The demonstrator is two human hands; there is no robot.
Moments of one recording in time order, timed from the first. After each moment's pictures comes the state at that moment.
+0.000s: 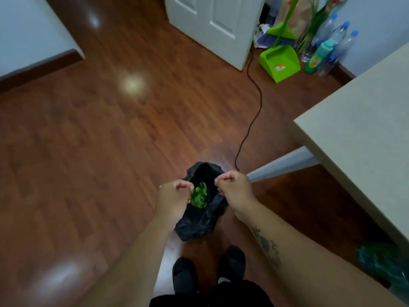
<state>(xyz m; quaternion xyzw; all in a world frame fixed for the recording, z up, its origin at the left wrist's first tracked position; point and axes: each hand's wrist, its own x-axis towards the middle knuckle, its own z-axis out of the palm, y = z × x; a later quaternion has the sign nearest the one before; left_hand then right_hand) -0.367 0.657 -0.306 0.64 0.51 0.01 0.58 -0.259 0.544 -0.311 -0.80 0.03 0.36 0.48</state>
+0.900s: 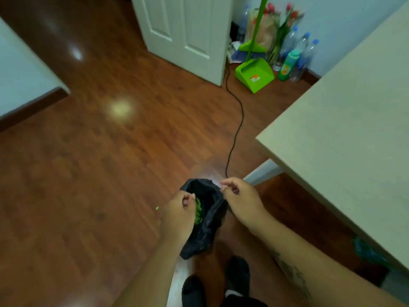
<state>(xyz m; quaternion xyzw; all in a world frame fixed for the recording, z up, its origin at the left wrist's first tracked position) -0.351 0.630 -0.281 0.80 0.41 -0.01 0.44 -0.240 0.501 -0.255 -0.84 -0.09 0.30 0.44</state>
